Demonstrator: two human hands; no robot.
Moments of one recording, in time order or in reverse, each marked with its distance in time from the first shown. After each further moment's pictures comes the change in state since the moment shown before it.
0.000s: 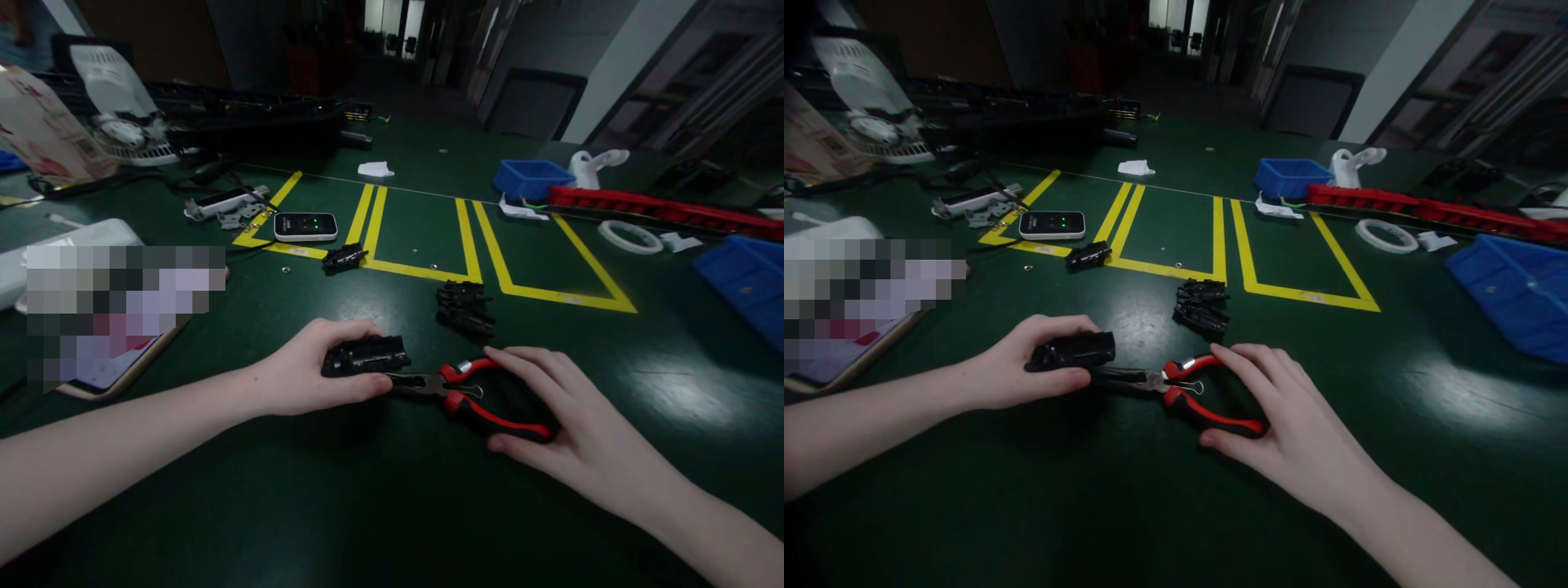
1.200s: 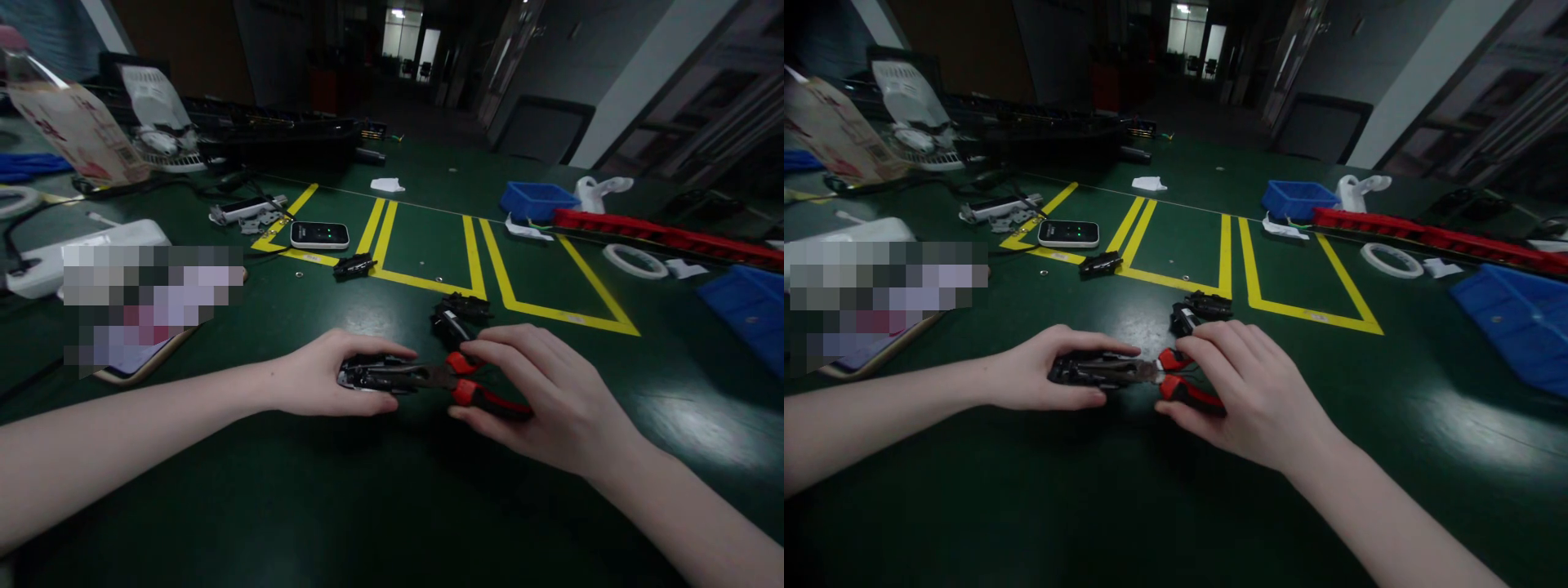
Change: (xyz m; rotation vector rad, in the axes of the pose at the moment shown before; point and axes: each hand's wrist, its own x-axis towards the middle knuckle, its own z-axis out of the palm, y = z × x) left_hand 0.004 -0.007 0.000 0.035 -0.085 0.036; right_hand 0.070 -0.039 -0.025 -0.156 0.218 -0.492
